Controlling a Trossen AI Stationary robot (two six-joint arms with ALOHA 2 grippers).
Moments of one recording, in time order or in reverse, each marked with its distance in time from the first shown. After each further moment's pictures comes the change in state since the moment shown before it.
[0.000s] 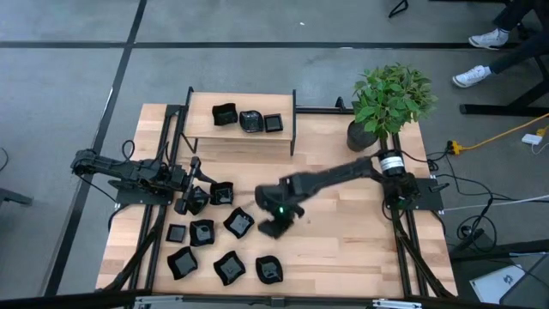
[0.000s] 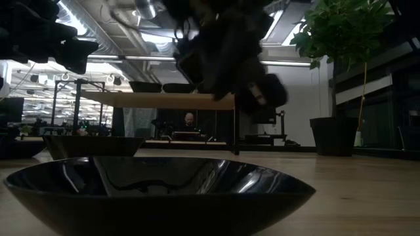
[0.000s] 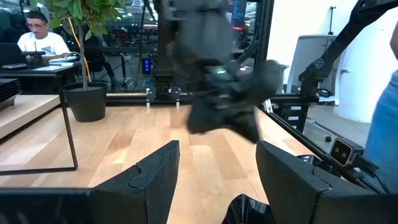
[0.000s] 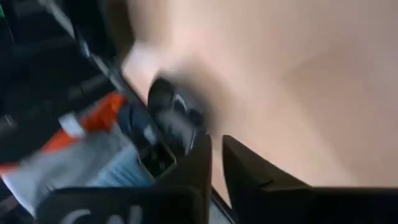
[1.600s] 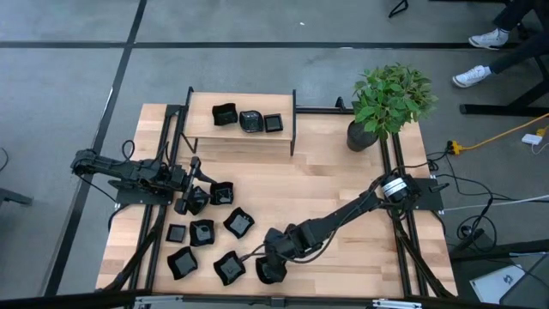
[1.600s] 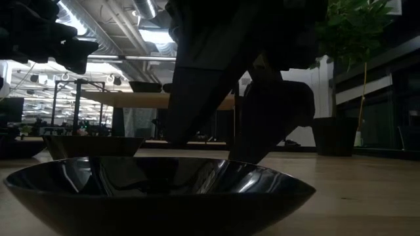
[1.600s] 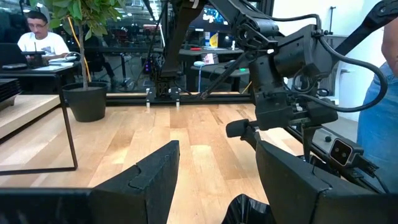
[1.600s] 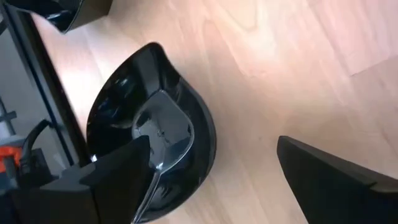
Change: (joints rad) left arm 0.000 0.000 0.000 0.000 0.000 0.000; right arm 0.325 0.071 0.000 0.135 0.647 -0.008
